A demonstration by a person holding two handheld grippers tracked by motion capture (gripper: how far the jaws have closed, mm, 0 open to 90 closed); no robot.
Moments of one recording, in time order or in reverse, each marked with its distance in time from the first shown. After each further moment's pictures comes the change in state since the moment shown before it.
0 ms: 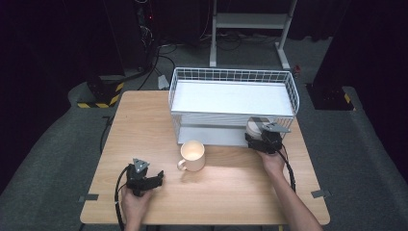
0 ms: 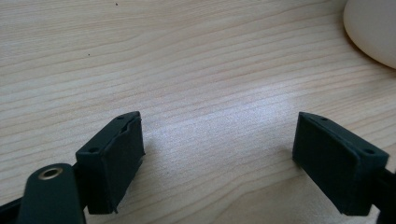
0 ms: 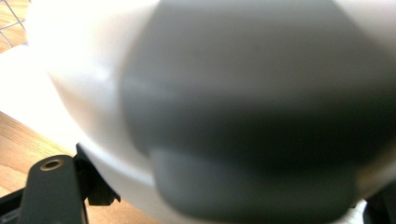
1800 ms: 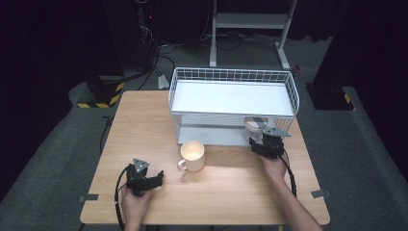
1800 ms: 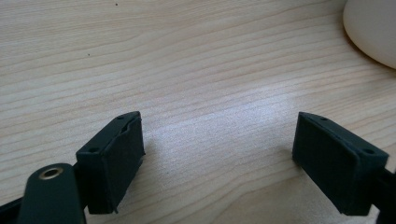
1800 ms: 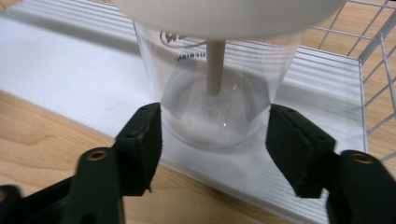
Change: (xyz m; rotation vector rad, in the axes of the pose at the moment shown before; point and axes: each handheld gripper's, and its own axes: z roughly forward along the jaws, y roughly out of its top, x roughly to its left) left arm 0.000 0.000 0.000 0.000 -0.001 0.001; right arm 0.003 -0.014 -0.010 0.076 -0.057 0.017
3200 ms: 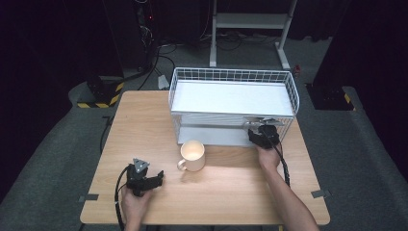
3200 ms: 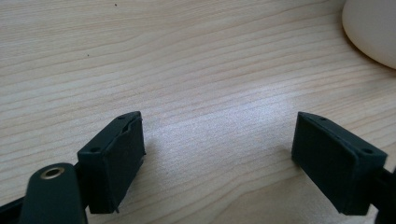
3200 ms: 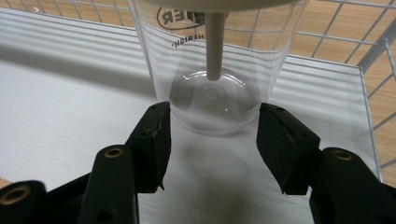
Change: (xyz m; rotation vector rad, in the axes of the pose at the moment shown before) left arm 0.000 0.000 0.000 -0.001 0.000 0.003; right arm -0.004 0.023 0.034 0.045 -0.066 0.084
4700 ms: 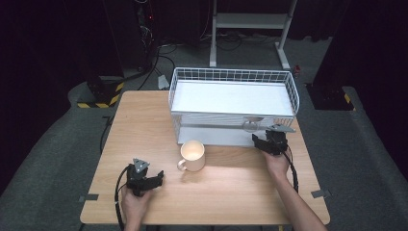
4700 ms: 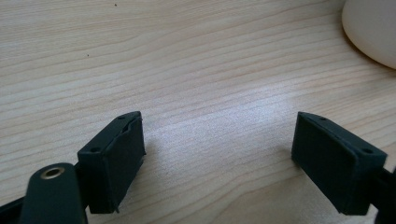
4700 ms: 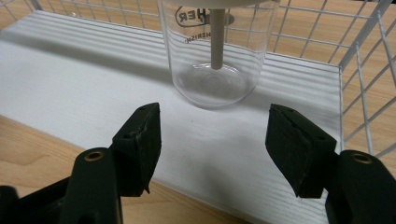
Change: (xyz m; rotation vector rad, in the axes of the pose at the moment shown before) left arm 0.000 0.000 0.000 -0.002 0.000 0.000; right arm -0.011 -0.013 -0.037 -0.046 0.066 -0.034
